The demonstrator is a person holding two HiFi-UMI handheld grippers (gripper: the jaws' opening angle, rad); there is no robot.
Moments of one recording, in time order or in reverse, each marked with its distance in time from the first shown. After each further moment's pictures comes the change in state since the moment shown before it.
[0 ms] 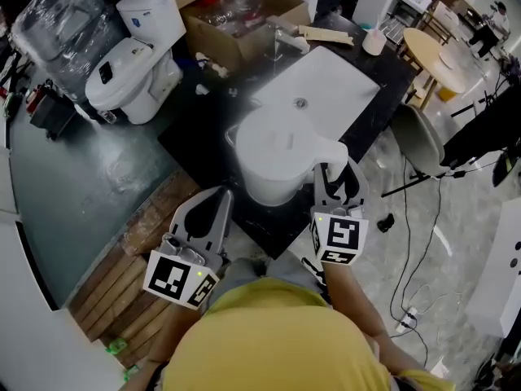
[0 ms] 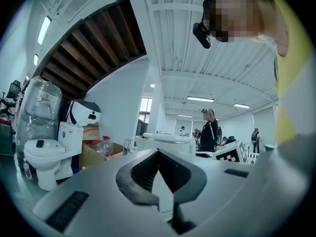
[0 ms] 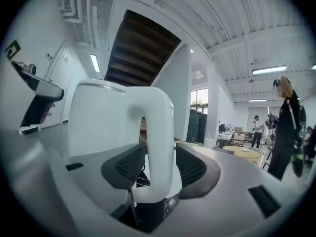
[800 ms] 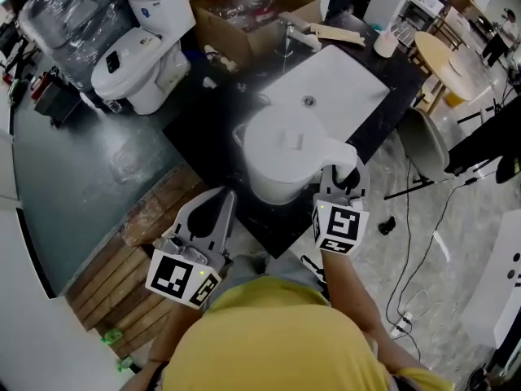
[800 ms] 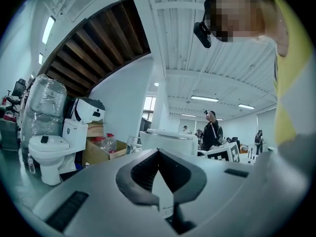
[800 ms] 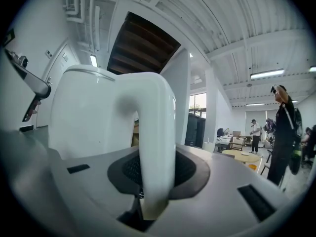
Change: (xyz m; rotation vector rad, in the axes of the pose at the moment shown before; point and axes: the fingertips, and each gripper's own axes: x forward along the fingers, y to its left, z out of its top) left arm -0.003 0.004 -0.009 -0.028 0.018 0.041; right arm 0.026 -0.005 0.003 -0.011 -0.051 -0.029
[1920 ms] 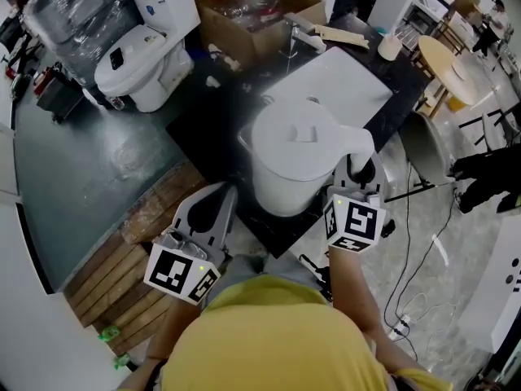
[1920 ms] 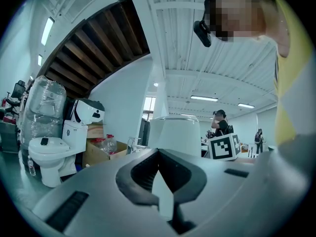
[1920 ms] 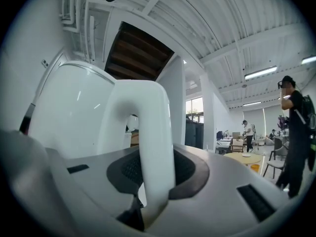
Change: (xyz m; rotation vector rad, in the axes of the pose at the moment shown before) left arm 0.001 0.005 0.003 0.012 -0.005 0.000; right arm 0.001 -0.019 0.039 0.061 -0.090 -0.017
